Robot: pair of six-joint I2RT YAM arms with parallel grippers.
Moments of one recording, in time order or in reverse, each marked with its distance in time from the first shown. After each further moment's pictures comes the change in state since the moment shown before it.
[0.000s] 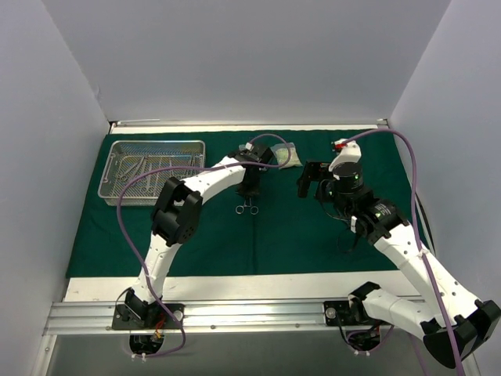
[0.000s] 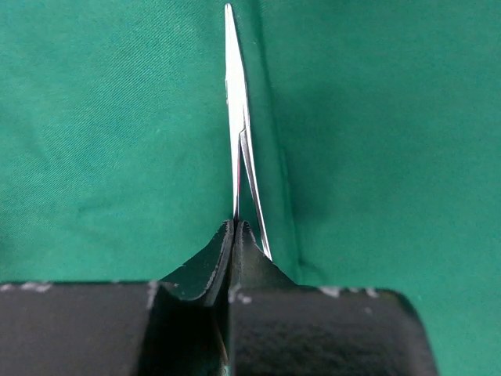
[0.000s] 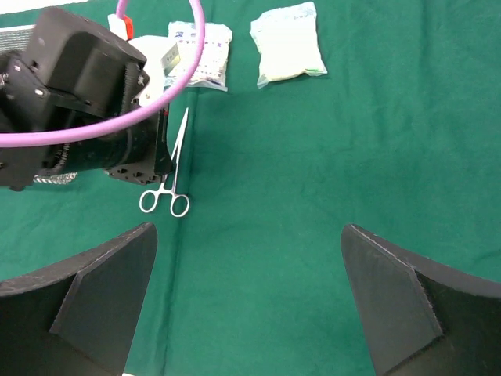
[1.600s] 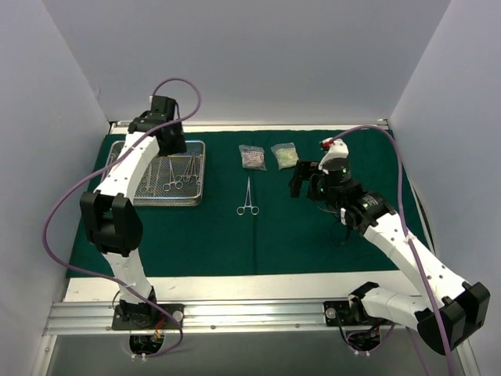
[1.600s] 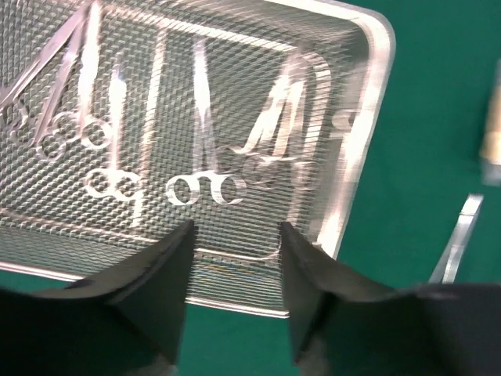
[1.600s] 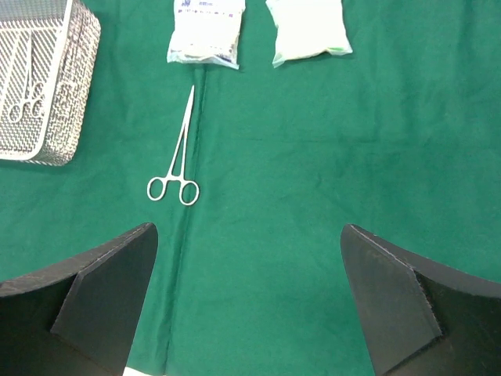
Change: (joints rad) left arm 0.485 -0.388 -0.075 0.000 0.035 0.158; right arm -0.005 0.093 -0.001 0.034 -0.061 -0.003
